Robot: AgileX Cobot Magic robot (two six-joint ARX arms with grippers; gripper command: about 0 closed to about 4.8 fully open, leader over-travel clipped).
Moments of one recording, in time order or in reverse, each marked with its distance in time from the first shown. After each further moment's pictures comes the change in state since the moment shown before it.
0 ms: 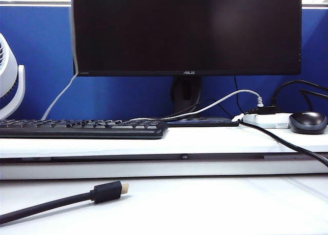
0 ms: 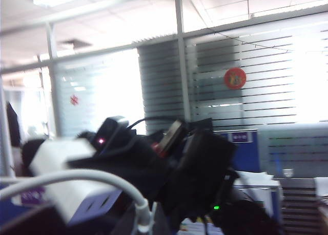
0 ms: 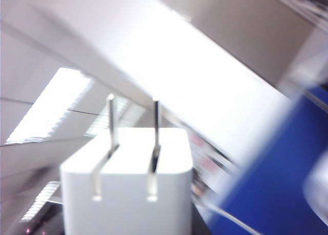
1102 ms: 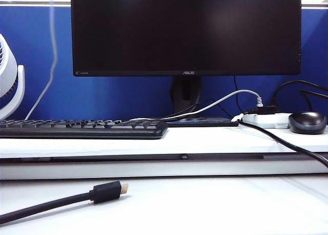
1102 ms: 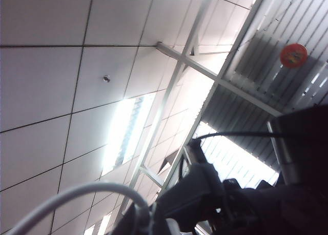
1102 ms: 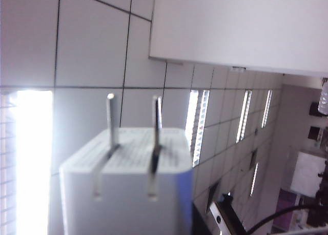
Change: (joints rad) left arm -0.089 0.122 0.000 0.425 -0.017 0.811; right arm 0.137 0.011 0.000 0.226 0.160 0.763
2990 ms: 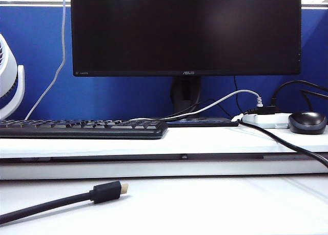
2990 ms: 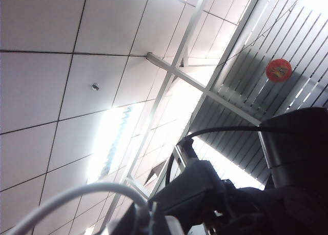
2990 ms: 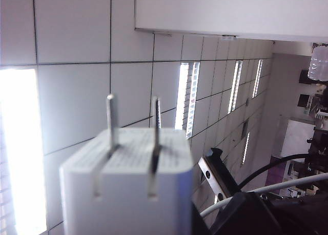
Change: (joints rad) left arm 0.043 0.018 0.000 0.072 0.082 -0.107; right arm 0.038 -0.001 0.000 -0.008 -0.091 0.008
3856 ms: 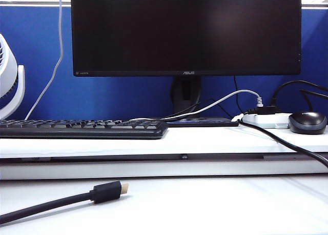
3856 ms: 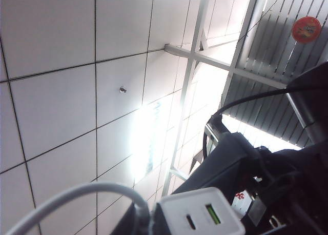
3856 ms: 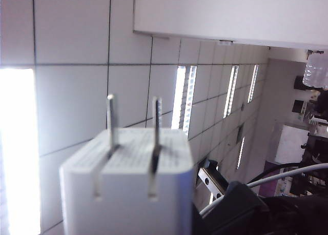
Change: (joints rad) left arm 0.024 -0.019 0.000 -0.020 -0.040 0.230; right arm -0.044 -0.011 0.000 -0.008 -0.021 0.000
